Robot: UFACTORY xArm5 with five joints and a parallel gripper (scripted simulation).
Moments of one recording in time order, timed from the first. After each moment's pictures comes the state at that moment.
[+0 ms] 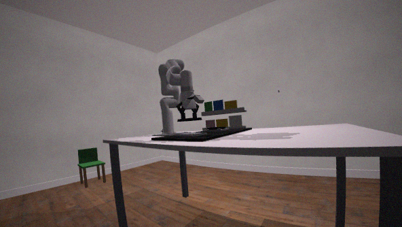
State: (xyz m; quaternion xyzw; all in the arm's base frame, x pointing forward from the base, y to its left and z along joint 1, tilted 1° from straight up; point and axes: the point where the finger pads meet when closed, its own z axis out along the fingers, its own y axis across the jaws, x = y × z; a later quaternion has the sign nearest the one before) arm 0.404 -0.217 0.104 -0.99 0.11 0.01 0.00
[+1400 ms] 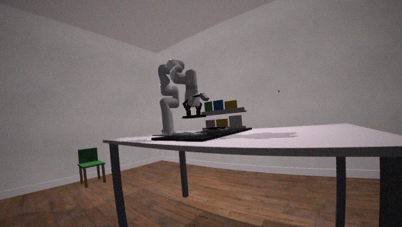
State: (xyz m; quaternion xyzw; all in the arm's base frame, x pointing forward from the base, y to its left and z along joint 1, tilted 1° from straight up) arm 0.401 -0.164 0.121 -1.00 0.06 0.01 0.00
